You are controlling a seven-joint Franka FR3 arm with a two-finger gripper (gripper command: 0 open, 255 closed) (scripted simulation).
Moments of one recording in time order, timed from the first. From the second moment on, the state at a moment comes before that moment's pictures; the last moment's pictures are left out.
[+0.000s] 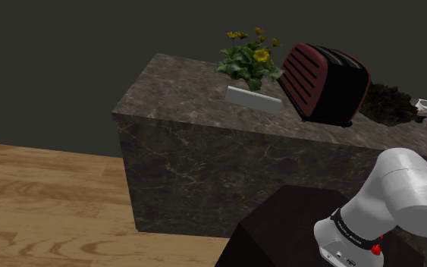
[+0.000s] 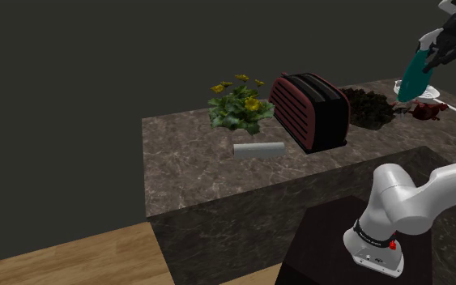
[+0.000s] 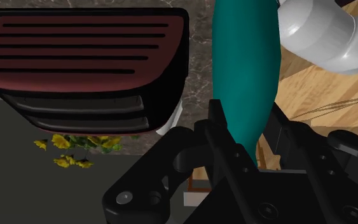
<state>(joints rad) 0.39 -0.91 -0.81 -1.30 -0.19 0.81 -1.30</state>
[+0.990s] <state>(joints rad) 0.27 -1.09 -0.79 -1.66 -0.25 0.98 -1.31</state>
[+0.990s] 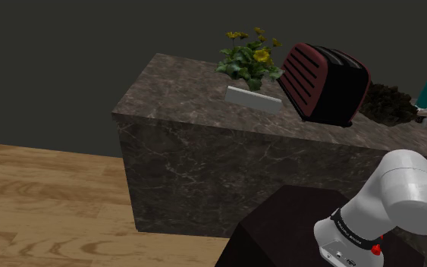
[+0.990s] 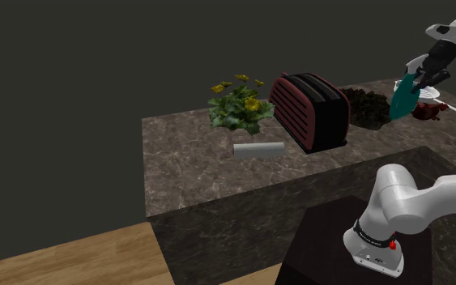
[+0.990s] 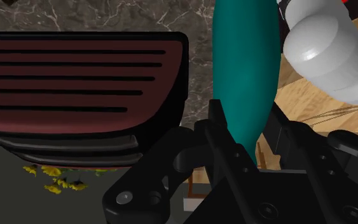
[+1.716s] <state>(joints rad) 0.20 -1.20 -0.81 -1.86 -0.31 1.07 -1.33</state>
